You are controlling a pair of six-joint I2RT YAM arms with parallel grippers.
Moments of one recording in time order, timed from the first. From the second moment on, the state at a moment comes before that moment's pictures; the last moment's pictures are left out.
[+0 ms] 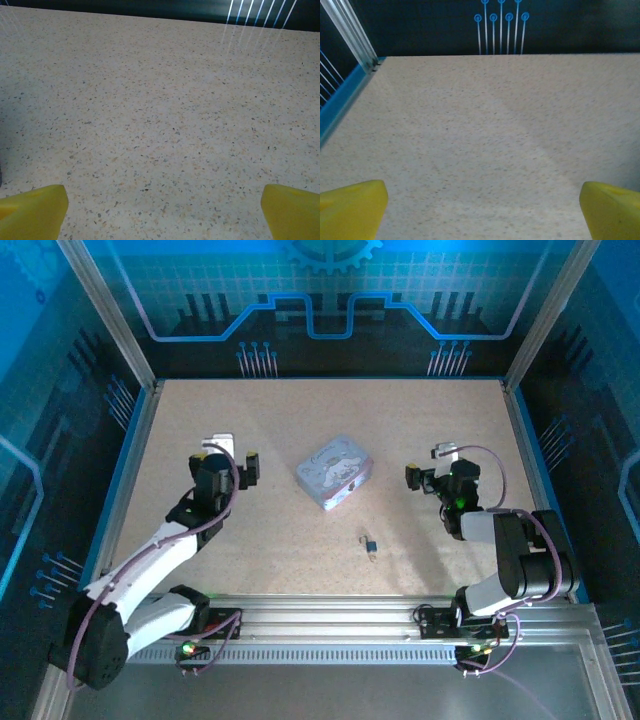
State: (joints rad) left arm -0.35 1.05 0.60 0.01 -0.49 -0.14; right arm 0.04 1.49 0.41 0.67 -0.07 -0.06
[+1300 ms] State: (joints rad) left arm -0.05 1.51 0.41 0.73 -0.14 -0.05; right arm 0.04 1.49 0.41 0.66 -0.05 -0.06
